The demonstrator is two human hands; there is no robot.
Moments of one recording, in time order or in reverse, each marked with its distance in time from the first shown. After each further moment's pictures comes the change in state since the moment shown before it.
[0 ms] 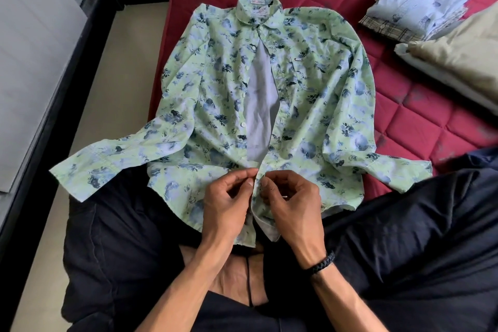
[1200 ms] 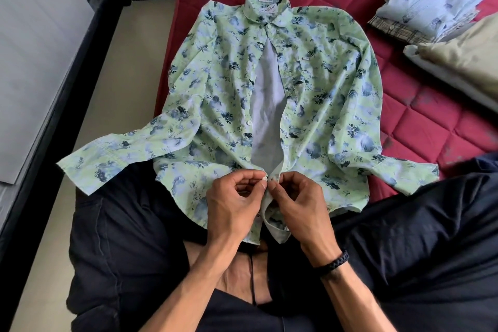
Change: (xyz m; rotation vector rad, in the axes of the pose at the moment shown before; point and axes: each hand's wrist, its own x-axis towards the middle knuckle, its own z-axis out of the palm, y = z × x) left_hand -0.004 0.001 -0.001 0.220 0.045 0.135; right_hand 0.003 0.001 -0.010 0.036 -0.150 0.082
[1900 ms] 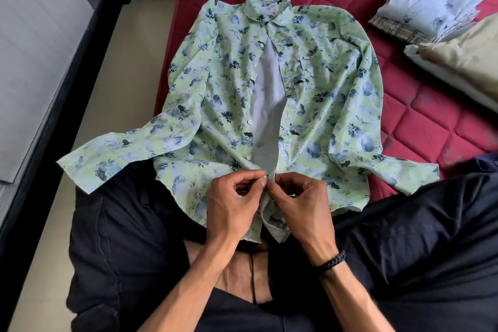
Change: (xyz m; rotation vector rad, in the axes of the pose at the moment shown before) left_hand 0.001 -0.001 -0.003 -0.025 -0.016 -0.032; right_hand -0.002 -0.010 0.000 -0.067 0.064 -0.066
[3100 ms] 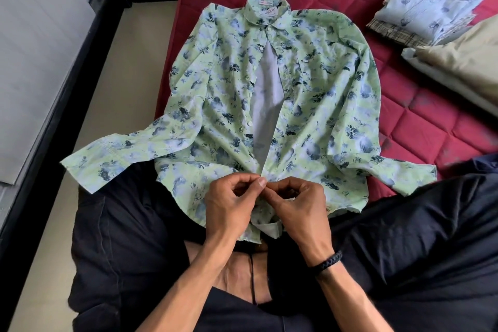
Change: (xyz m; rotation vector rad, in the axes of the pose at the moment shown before) left_hand 0.001 -0.006 -0.002 -0.052 -0.004 -0.058; right_hand -0.004 0.003 0.004 -0.060 0.014 0.046
